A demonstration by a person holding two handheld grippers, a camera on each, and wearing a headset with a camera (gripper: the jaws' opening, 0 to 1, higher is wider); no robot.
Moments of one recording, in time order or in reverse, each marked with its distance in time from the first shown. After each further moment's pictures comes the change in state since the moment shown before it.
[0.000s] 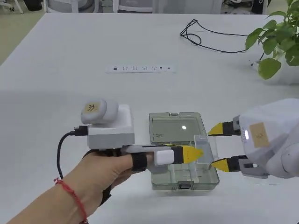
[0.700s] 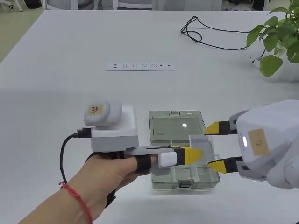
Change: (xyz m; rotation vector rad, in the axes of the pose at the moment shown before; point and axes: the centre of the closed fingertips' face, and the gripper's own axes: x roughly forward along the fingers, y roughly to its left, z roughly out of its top) left arm 0.005 -0.001 -0.005 0.009 0.006 -0.017; right arm -0.001 0.000 0.013 -0.058 -0.002 -0.014
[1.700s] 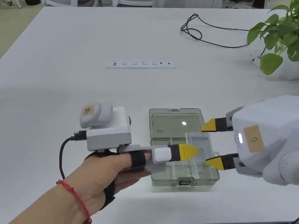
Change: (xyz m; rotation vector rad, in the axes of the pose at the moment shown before) left arm -0.004 -0.001 -0.001 -0.159 -0.042 -0.078; right arm 0.002 -0.001 0.005 -0.017 0.004 0.008
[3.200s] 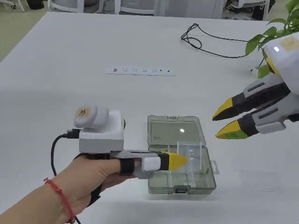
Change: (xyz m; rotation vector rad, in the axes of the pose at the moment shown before) left arm -0.012 0.007 0.000 0.255 0.087 0.023; right arm -0.029 -0.050 -0.009 0.430 -0.258 0.356
